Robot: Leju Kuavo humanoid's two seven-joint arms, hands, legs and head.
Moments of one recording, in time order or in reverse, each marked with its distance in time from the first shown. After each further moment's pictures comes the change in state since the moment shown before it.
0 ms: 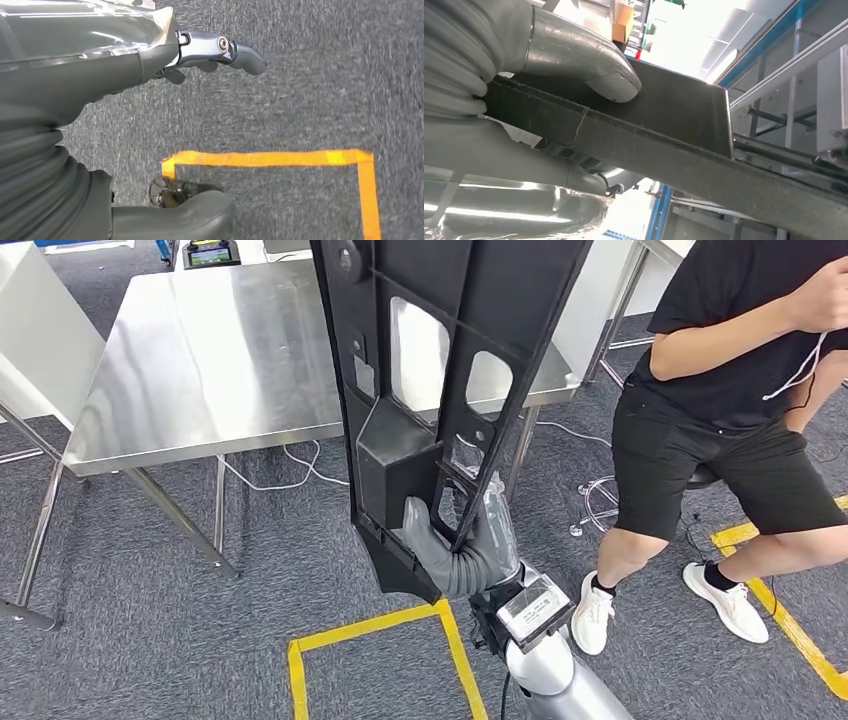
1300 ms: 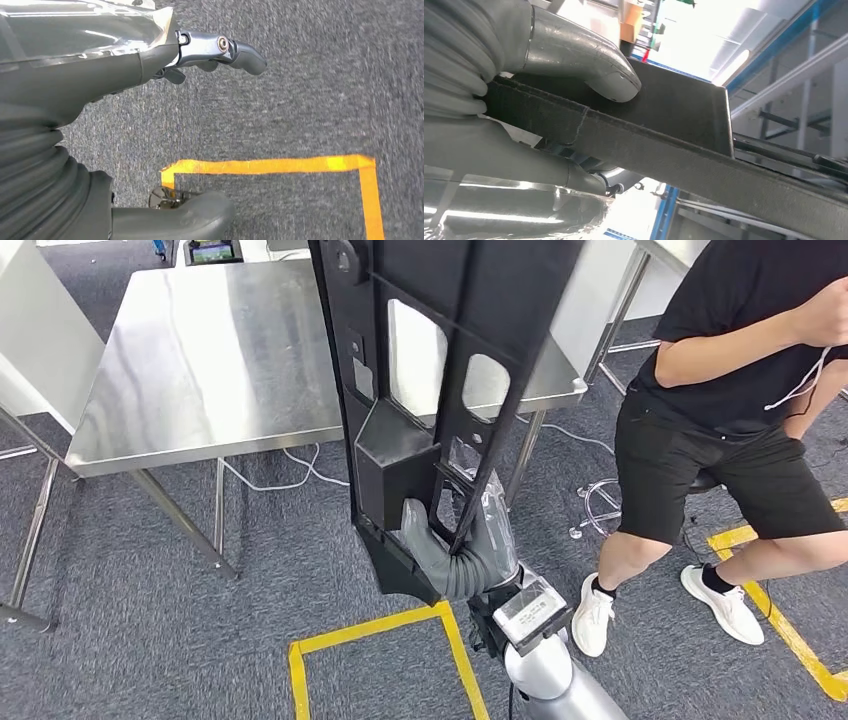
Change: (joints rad) left arm -0.004 -0.004 0.004 -0.001 -0.036 -0.001 0.020; right arm 0.016 0.010 -0.005 -0.005 -0.001 0.009 0.012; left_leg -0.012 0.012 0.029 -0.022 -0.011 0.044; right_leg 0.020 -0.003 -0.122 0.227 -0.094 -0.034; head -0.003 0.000
